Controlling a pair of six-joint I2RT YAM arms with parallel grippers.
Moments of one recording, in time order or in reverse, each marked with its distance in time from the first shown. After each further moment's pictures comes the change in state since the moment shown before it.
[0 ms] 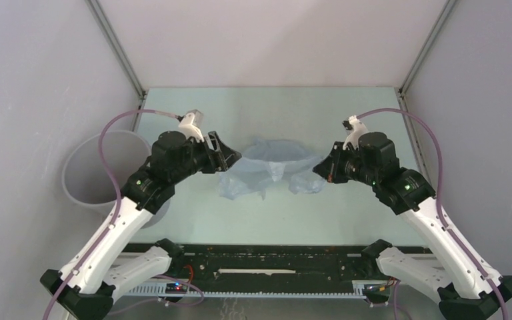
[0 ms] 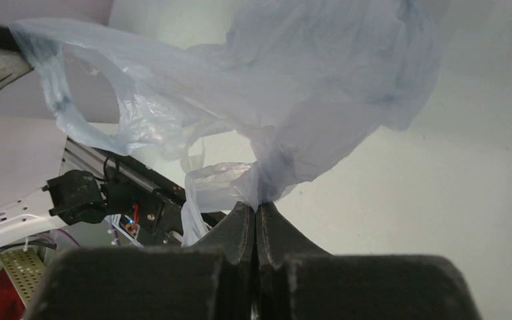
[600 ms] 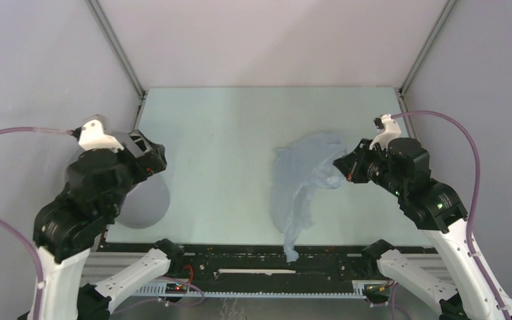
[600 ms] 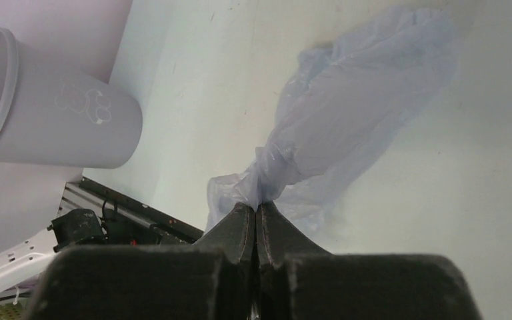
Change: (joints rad) left arm 0.001 -0.119 0.554 -0.702 -0.687 0.050; right arm -0.053 -0.109 0.119 -0.147 0.127 -0.004
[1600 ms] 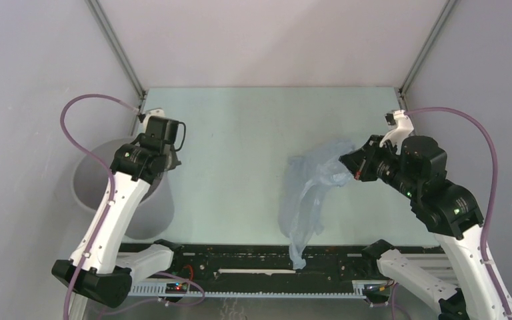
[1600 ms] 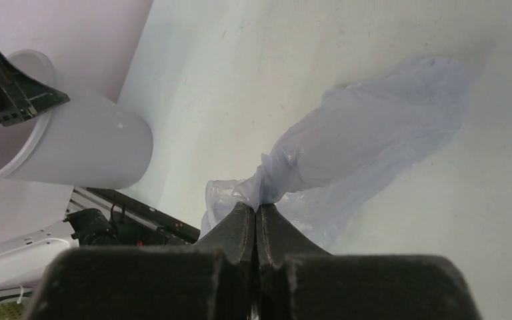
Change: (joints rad) left arm 0.233 0.306 -0.273 0.019 0.019 0.093; right arm -0.008 0.002 0.117 -0.070 0.002 -0.027
